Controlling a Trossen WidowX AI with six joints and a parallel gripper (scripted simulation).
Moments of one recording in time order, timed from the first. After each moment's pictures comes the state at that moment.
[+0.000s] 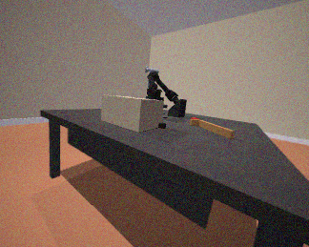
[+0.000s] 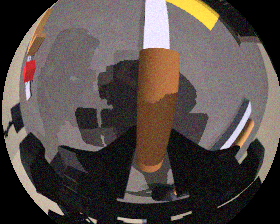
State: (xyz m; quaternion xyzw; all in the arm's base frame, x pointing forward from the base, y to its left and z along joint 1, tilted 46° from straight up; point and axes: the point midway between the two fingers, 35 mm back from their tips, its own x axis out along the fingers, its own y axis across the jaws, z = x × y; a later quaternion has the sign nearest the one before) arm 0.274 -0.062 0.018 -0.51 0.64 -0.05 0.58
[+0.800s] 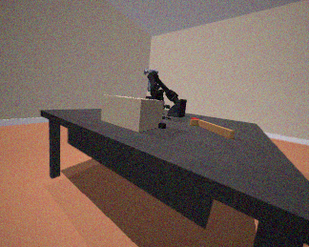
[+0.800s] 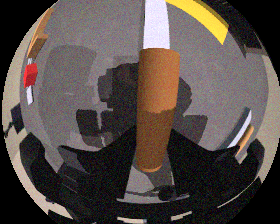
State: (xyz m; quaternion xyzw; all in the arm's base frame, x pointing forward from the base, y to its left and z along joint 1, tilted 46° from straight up) arm 0.273 -0.043 -0.002 -0.51 0.64 -0.05 0.58
